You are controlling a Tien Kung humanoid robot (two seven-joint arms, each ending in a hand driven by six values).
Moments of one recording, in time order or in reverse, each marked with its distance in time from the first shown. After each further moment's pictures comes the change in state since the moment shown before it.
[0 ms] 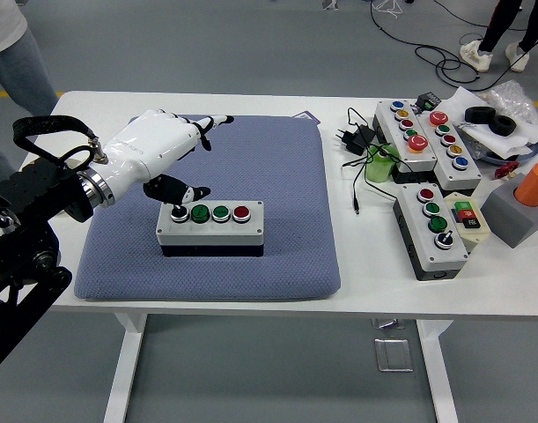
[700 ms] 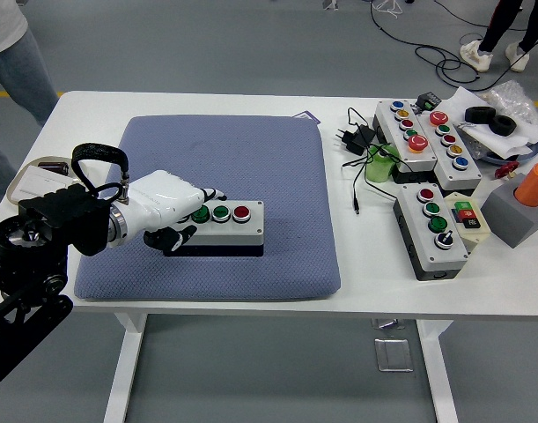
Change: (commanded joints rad) left arm 0.006 0.009 0.083 -0.041 -0.007 -0.287 0.100; right arm -0.012 0.000 0.003 0.000 -0.008 0.001 -0.003
